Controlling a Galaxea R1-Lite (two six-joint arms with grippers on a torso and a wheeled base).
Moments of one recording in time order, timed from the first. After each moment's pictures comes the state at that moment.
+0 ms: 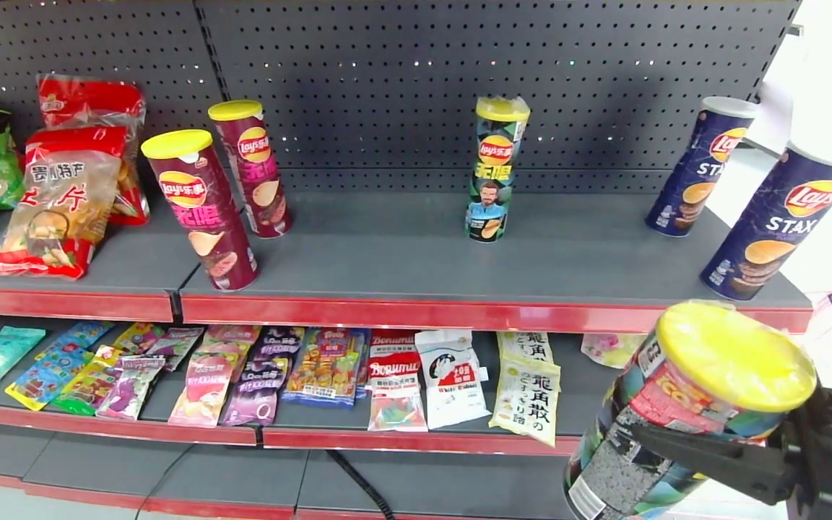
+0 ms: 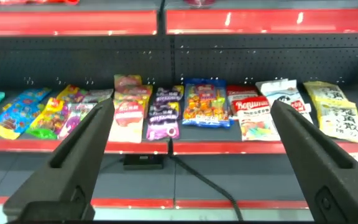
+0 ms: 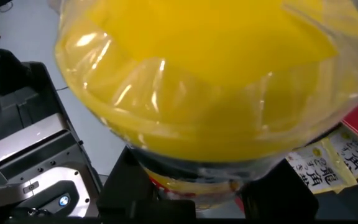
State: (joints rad) left arm 0.00 0.00 0.00 0.01 -0.03 0.02; right arm 0.59 1.09 -0.47 -0.32 0.36 -0.12
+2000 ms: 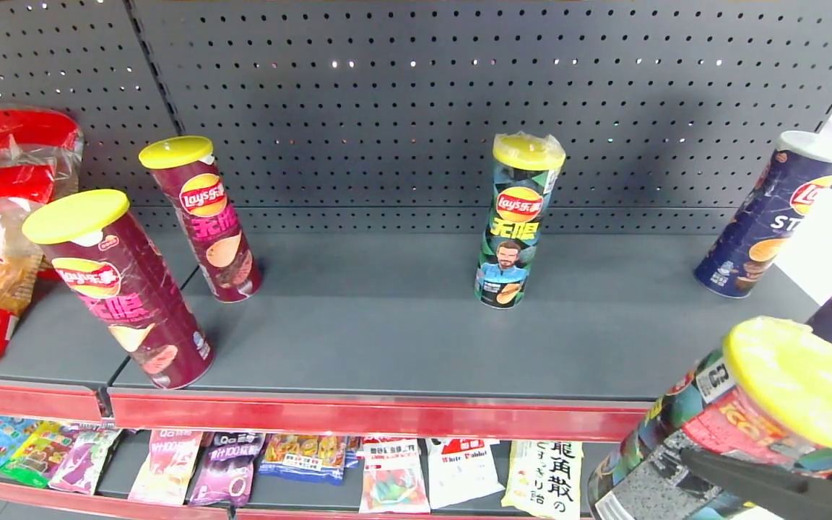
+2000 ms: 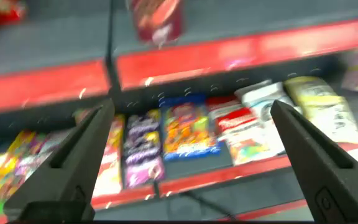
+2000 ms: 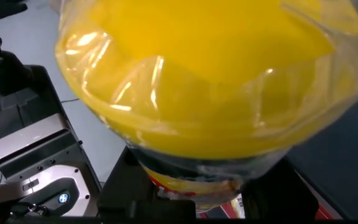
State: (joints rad) left arm -0.08 0.07 -0.04 0.00 -0.15 0.09; right arm 0.59 0.97 -0.41 -0.32 0.35 -0.13
